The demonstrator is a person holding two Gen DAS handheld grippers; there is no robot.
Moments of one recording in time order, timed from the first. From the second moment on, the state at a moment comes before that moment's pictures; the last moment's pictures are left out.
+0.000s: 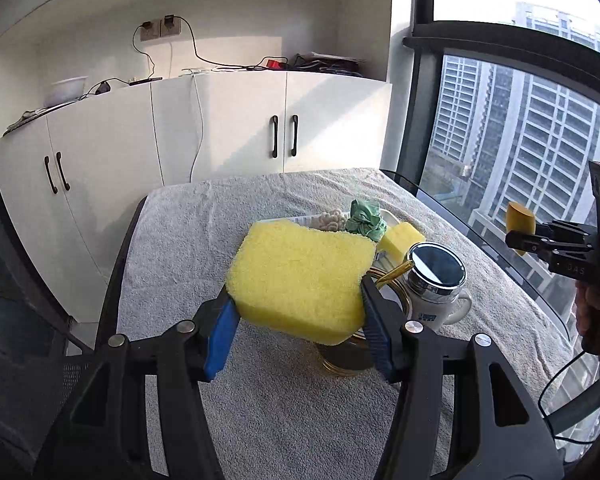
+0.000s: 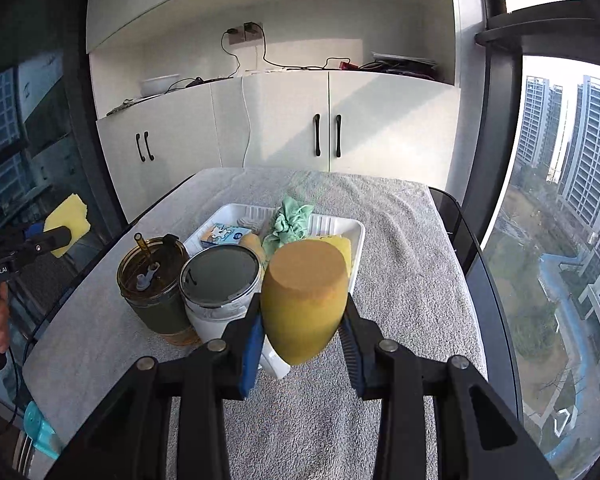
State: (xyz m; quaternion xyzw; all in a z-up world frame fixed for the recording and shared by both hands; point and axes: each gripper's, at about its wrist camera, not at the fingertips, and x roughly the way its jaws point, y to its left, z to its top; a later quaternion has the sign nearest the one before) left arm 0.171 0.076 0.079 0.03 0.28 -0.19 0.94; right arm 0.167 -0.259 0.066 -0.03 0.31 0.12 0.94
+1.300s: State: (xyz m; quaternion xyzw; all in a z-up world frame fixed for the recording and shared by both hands) left arm 0.361 0.028 -0.019 0.08 0.38 -0.35 0.85; right arm 0.354 -0.221 -0.013 -0.11 0.44 0.28 0.85
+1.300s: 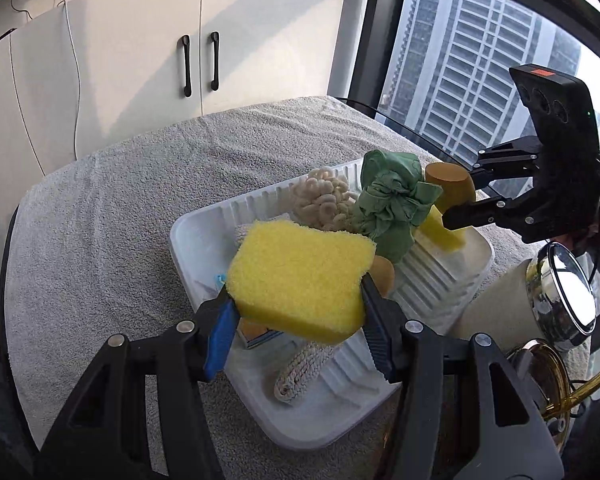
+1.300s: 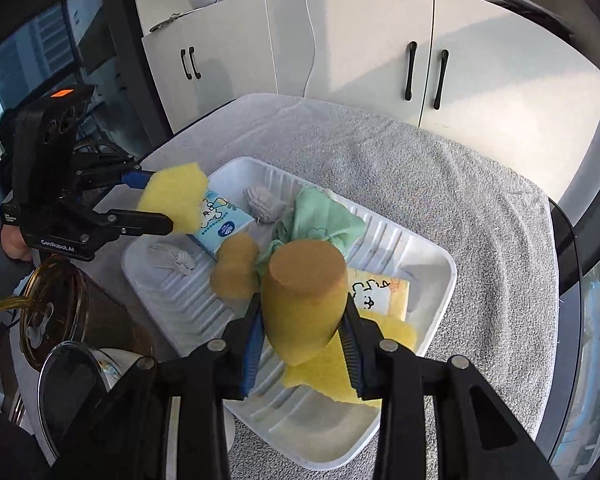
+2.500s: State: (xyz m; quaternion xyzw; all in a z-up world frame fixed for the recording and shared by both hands) left arm 0.364 0.021 -0.042 0.08 0.40 -0.35 0.84; right arm 0.358 -0.215 -0.025 -0.15 0.45 0.32 0.82
